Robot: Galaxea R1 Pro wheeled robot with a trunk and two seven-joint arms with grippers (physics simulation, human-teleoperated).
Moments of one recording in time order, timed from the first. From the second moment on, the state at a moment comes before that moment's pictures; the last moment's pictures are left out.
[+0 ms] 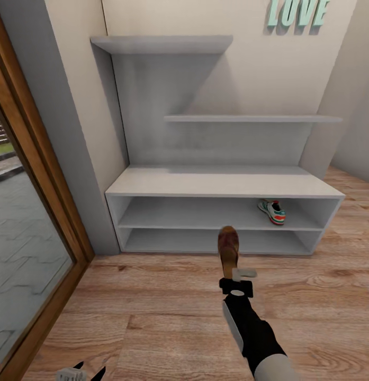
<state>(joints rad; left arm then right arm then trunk) -0.12 0.18 0.33 -0.56 0.09 -0.33 -0.75 -0.51 0.17 0.07 -0.88 0.02 0.36 -0.47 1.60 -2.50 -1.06</state>
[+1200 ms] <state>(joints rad) -0.12 0.18 0.34 -0.59 0.09 -0.32 -1.02 -0.53 0.17 0.08 -0.89 -0.06 0.37 -0.47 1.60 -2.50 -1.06</state>
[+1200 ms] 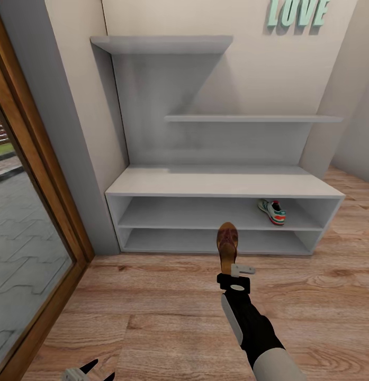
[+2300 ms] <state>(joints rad) -0.12 0.18 0.34 -0.59 0.10 -0.32 -1.03 -0.68 0.17 0.08 -0.97 -0.13 0.75 -0.47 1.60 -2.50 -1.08</state>
